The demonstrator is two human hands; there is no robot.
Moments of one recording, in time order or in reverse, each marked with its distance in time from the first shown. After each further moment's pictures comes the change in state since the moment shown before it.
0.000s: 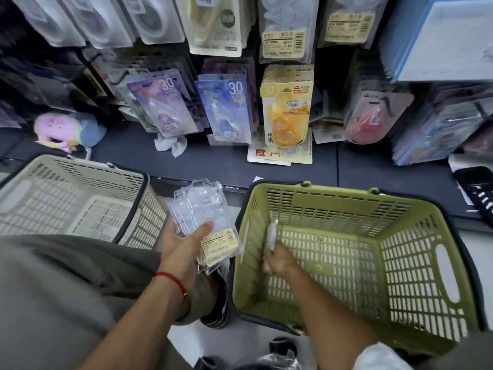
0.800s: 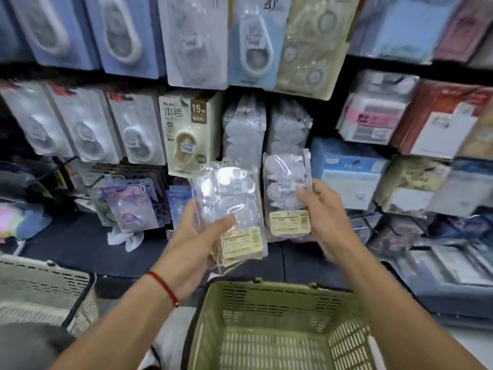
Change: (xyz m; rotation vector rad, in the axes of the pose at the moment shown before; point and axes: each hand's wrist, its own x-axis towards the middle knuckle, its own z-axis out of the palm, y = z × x) left_hand -0.040 0.153 0.117 -0.131 -0.691 0.238; right_hand -0.203 -0.220 -0.238 0.426 0.431 -0.808
